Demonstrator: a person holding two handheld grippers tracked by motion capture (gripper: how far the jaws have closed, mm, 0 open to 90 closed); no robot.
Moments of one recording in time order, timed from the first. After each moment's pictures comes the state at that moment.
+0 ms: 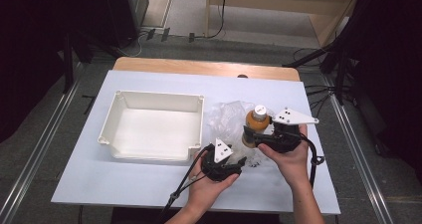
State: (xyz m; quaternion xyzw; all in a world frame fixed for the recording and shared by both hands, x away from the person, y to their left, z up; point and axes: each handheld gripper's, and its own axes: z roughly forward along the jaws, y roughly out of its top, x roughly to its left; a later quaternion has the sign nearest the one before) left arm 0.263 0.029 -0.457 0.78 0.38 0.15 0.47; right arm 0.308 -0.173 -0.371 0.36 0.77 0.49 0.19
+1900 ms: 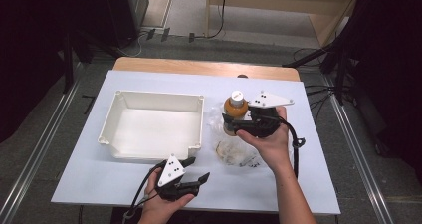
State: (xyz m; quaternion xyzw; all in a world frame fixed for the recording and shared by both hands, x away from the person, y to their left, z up) left arm 0.212 0.142 -0.451 0.78 0.35 0.16 0.50; right arm 0.332 -0.118 -0.342 0.33 0.78 0.49 0.18
